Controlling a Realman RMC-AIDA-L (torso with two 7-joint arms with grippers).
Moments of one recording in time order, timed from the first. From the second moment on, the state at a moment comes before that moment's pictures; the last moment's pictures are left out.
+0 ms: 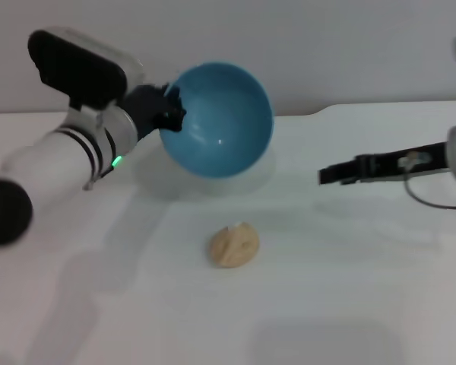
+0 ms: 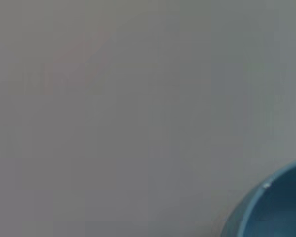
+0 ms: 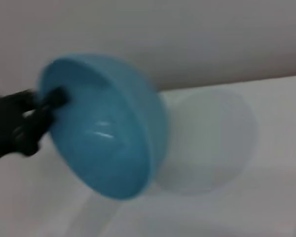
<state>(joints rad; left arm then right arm) -0.51 -2.07 1.87 0.92 -0.97 -0.03 0.71 0.58 2.07 -1.06 -1.01 0.92 1.31 -0.56</state>
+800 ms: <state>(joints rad) -0.60 -2.05 1.34 1.12 -0.59 -0.93 0.27 0.73 2.07 -1.55 -0.90 0.81 1.12 -0.51</state>
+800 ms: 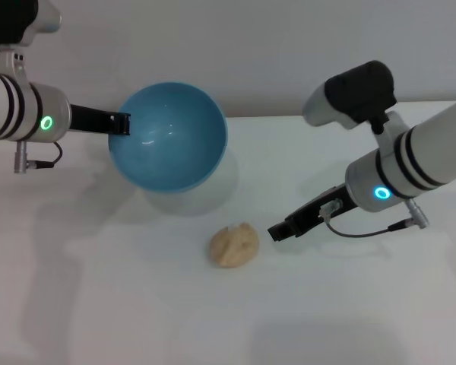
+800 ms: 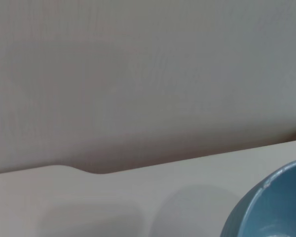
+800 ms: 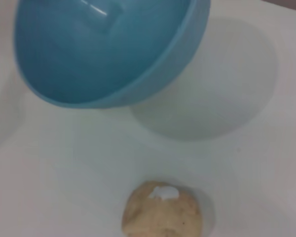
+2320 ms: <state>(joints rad) -0.62 -2.06 1.38 1.15 -0.60 -0.94 0.26 0.75 2.09 -1.88 -0.66 1.26 0.68 -0.80</state>
